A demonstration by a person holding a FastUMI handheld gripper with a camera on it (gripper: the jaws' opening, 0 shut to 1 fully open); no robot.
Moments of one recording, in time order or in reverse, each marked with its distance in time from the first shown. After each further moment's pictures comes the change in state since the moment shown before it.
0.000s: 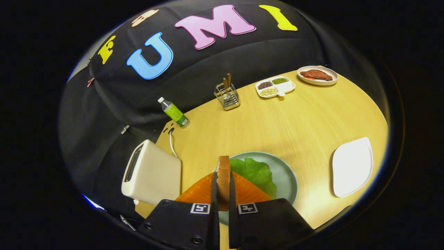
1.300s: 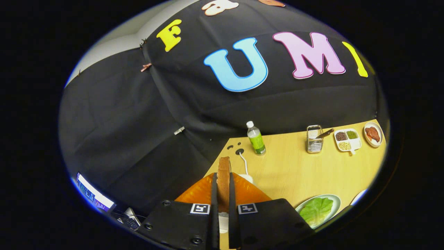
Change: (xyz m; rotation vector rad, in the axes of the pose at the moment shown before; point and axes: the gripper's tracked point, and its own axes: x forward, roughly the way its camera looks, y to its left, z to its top) arm -0.060 0.295 0.103 -0.221 -0.120 0.355
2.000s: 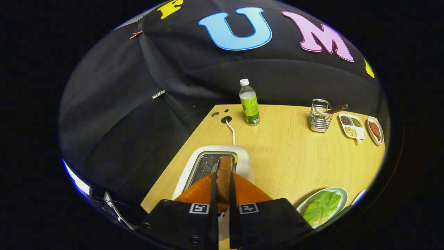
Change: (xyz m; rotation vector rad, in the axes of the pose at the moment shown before) arm 0.104 -0.030 -0.129 -0.105 0.265 -0.122
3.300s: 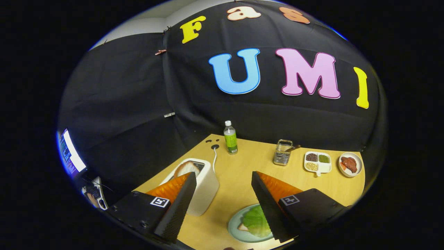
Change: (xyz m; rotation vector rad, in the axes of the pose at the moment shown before) arm -0.166 -0.075 0.052 -0.175 -0.255 0.056
